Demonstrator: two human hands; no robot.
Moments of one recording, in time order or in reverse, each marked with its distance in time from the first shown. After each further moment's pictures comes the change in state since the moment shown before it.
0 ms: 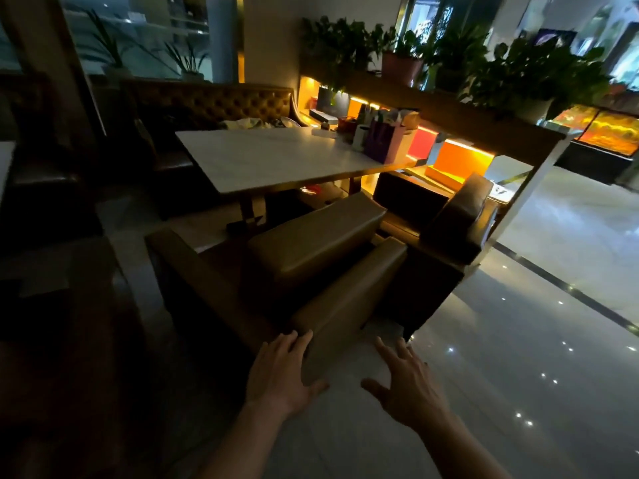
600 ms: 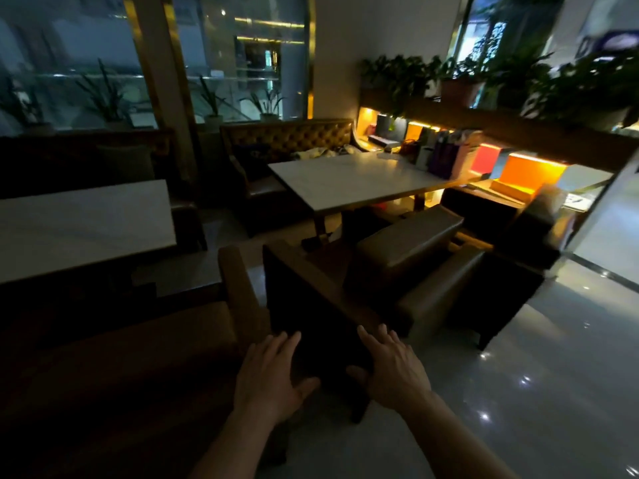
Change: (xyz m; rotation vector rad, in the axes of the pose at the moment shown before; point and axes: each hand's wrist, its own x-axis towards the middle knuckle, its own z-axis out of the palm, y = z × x) left_hand -0.265 -0.190 -0.149 0.082 0.146 -0.127; right_hand -0.166 -0.281 0.029 0.041 0.075 -0.253
